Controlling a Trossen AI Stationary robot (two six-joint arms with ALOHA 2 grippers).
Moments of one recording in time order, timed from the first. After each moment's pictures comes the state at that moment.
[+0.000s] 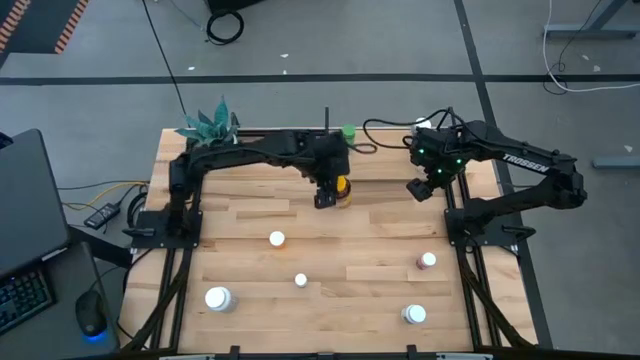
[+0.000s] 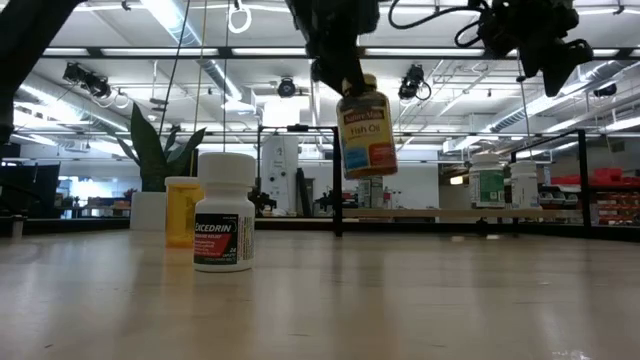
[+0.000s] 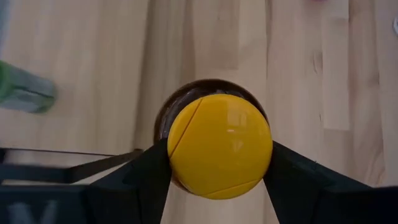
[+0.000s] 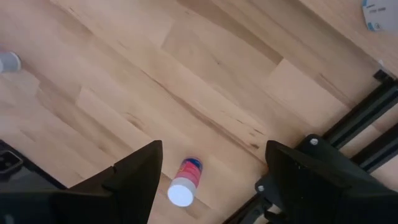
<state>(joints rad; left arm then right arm) 0.17 2.00 2.00 -1.02 0.05 0.10 -0.35 1.12 1.24 -1.50 -0.18 0.65</state>
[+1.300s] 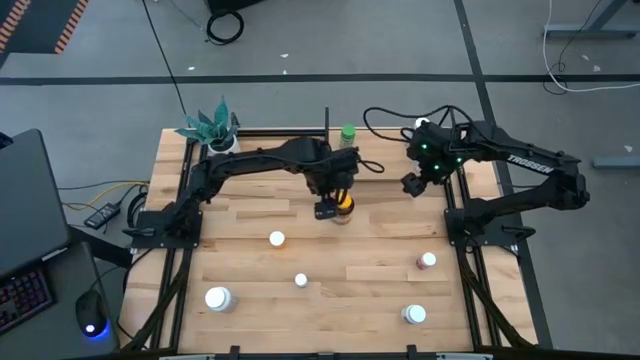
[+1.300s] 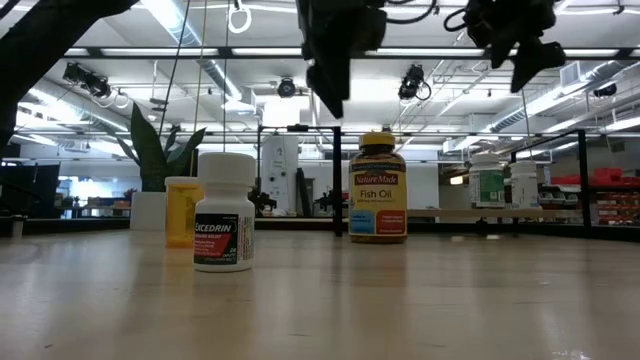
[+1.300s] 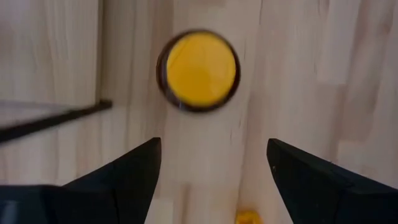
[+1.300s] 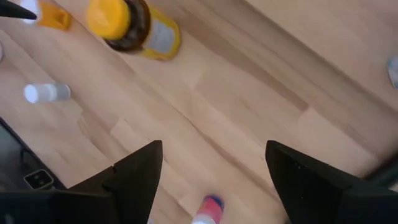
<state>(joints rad) 0.13 2.17 2.25 -1.36 0.05 0.04 -0.33 1.10 1.24 -1.32 -0.16 0.63</state>
